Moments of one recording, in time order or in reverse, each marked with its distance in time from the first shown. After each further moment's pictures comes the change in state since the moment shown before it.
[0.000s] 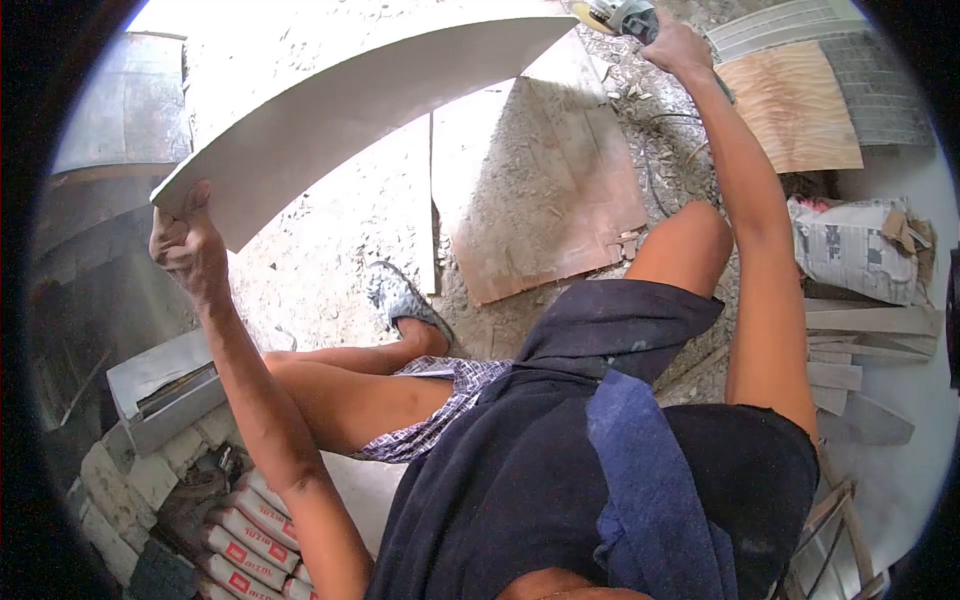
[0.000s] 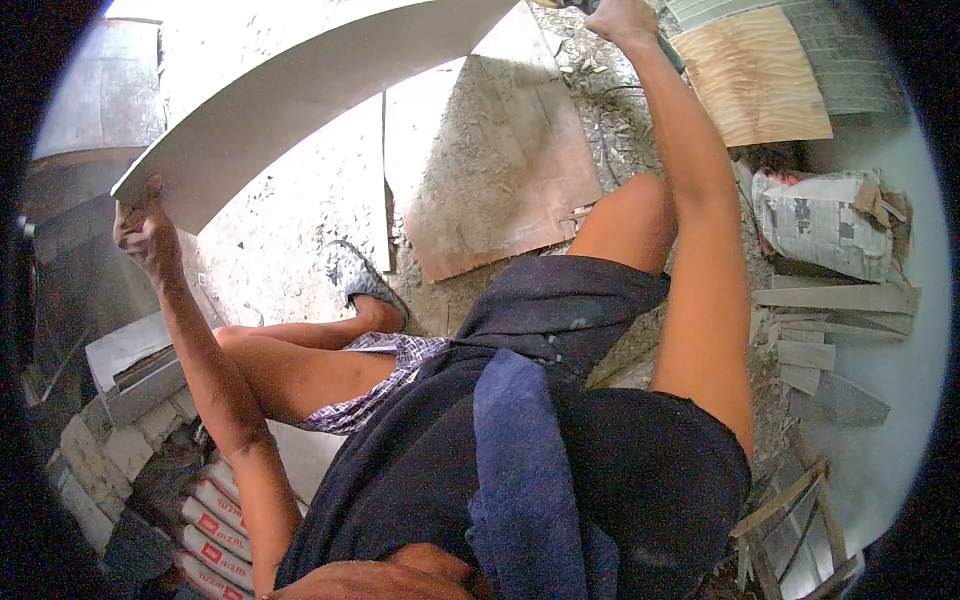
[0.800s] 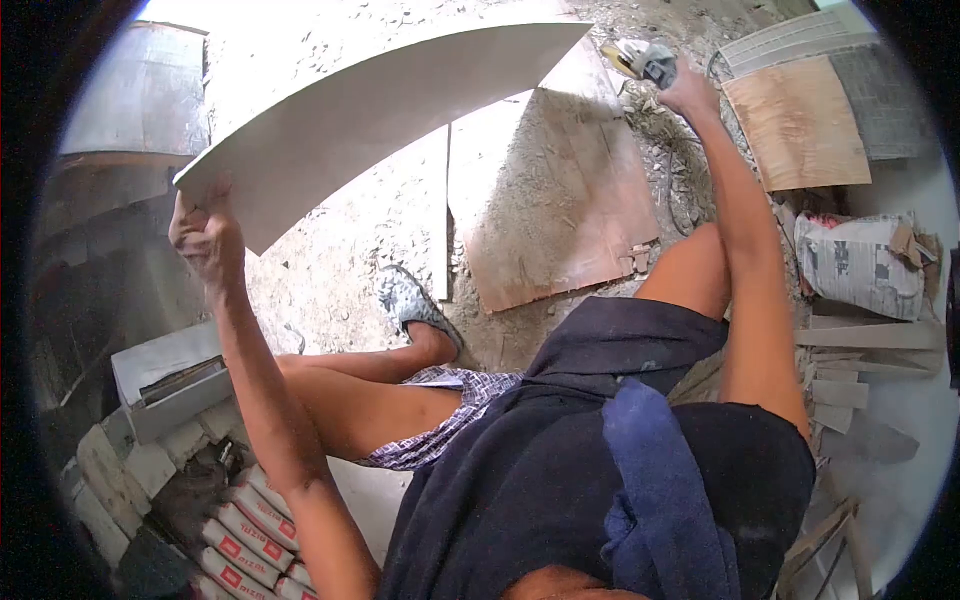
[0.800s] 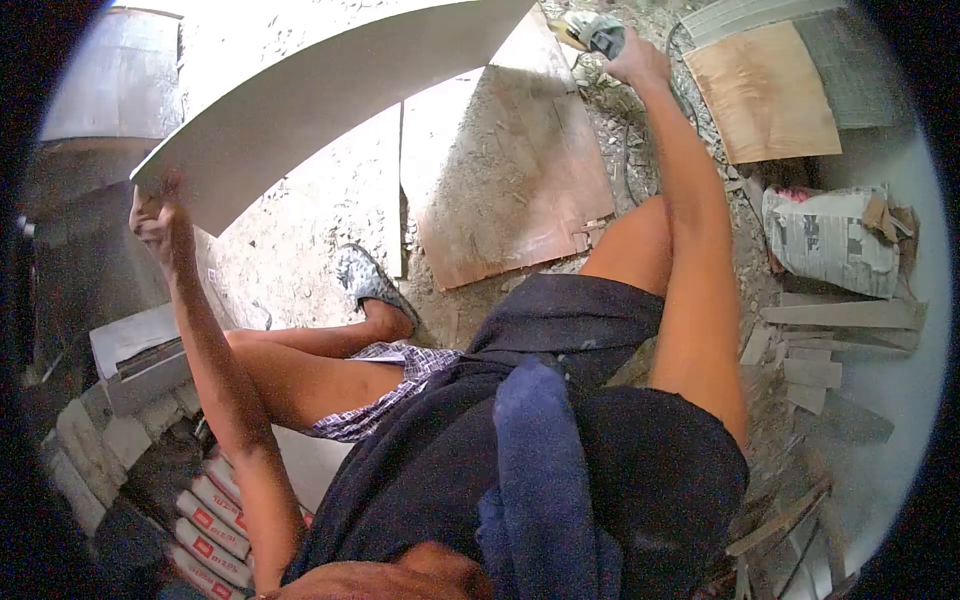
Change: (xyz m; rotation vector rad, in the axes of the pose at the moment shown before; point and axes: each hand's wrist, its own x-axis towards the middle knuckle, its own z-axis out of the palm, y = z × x) left_hand -0.004 0.009 0.005 0.185 0.002 0.062; right_hand -0.005 0.041 0.076 -0.034 -0.132 0.035
